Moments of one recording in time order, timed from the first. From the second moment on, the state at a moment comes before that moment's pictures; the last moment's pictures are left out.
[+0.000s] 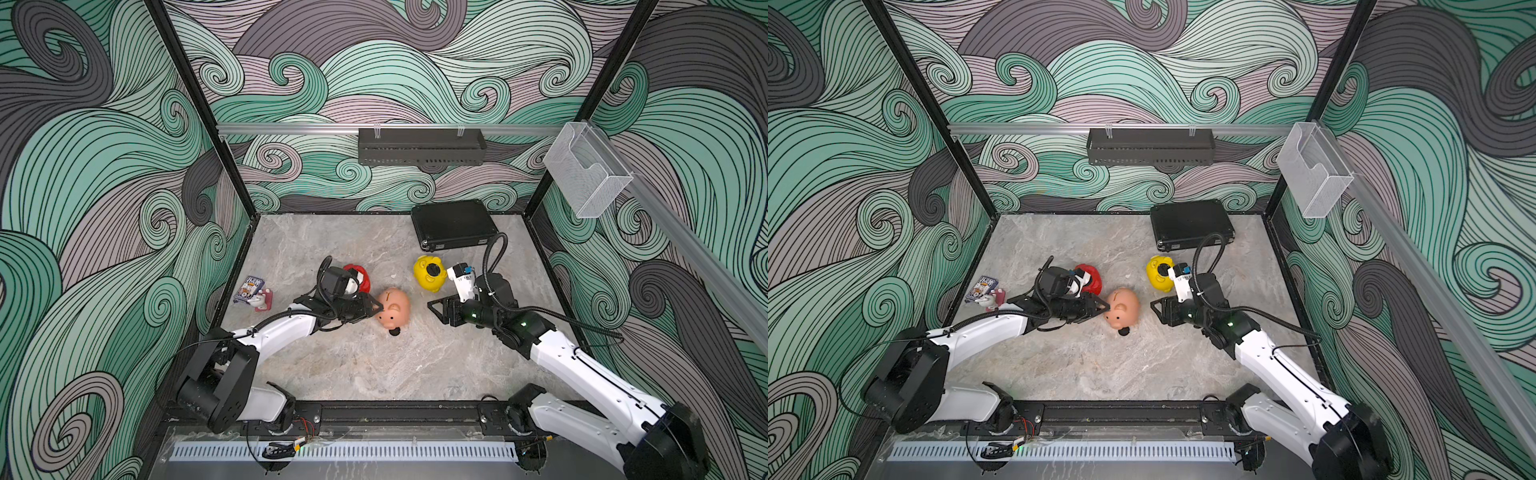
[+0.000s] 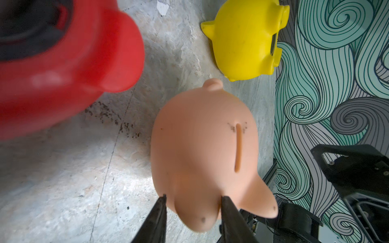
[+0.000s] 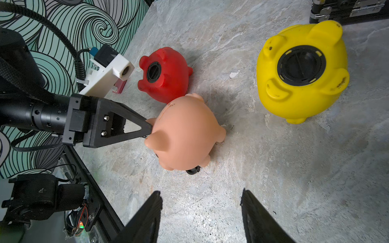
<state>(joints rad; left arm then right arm) -0.49 1.38 0.68 -0.13 0.49 -0.74 0.54 0.99 0.66 -0.31 -0.30 0.36</state>
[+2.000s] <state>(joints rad) -0.44 1.34 0.67 -0.28 0.45 -0.66 0.54 1.02 0.66 -0.31 -0.32 0.37</state>
